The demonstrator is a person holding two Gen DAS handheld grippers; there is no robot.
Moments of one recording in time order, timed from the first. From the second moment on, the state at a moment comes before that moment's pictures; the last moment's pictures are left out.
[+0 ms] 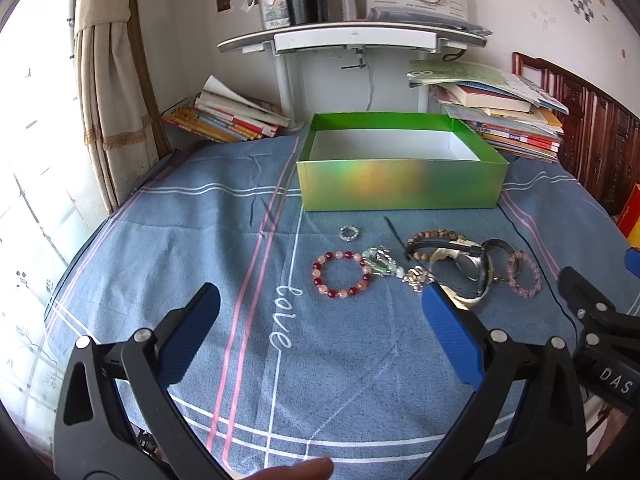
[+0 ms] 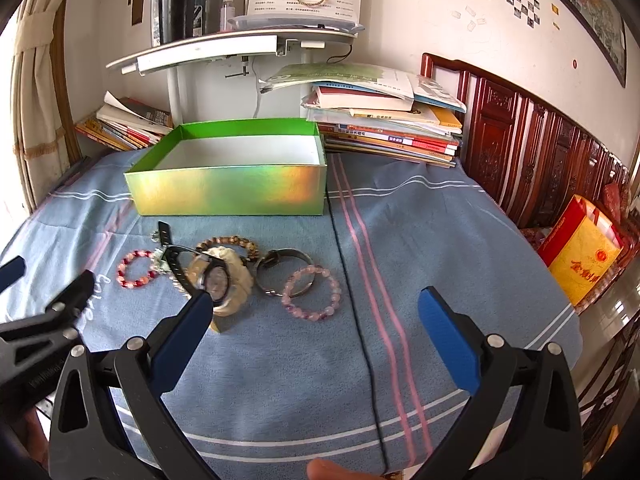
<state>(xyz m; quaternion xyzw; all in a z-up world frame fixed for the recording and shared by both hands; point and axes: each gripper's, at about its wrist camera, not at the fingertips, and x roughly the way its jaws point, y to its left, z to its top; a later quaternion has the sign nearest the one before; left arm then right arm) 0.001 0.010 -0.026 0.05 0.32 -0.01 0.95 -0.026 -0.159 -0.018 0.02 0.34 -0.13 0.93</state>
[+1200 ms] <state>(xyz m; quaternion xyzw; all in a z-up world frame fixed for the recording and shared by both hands) 0.109 -0.034 -0.071 -0.01 0.49 -0.17 0.86 0.018 -0.217 -0.068 0.04 0.44 -0.12 0.89</state>
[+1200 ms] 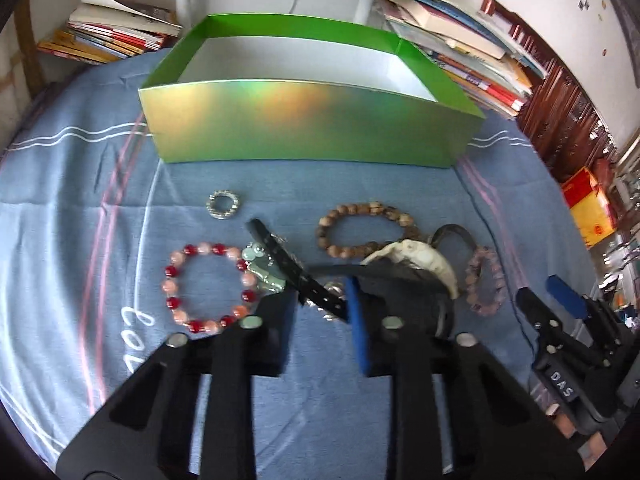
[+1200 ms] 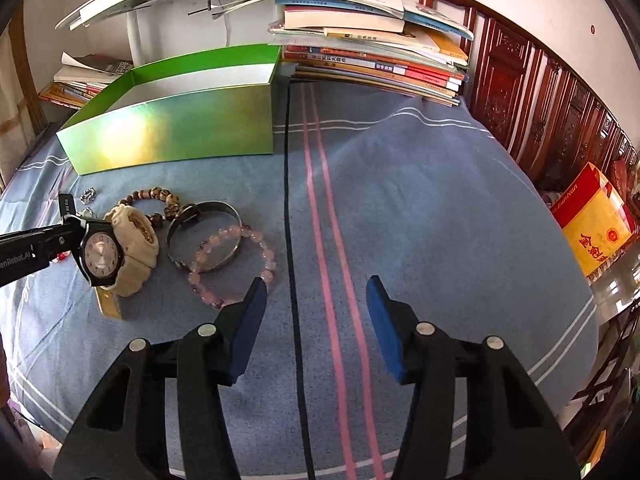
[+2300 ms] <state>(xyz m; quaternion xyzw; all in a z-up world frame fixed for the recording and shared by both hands) 0.093 0.071 -0.088 -0.03 0.48 -0.05 0.88 0.069 -0.125 -0.054 0.01 0.43 0.01 0.90</state>
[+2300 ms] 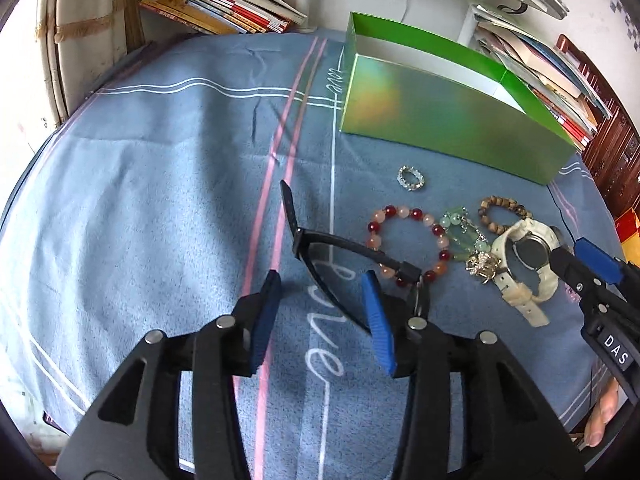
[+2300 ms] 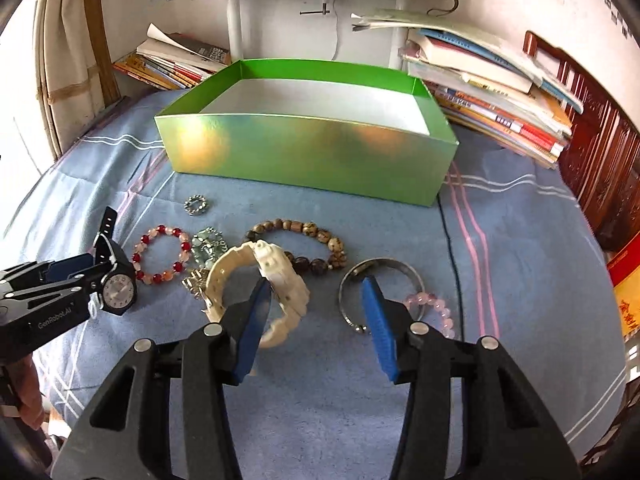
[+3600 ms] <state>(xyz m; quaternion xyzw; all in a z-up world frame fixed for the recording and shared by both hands) 0.084 0.055 -0.009 -0.02 0.39 -0.10 0.92 0.068 -0.146 -0.013 0.02 0.39 -0.01 0.92</state>
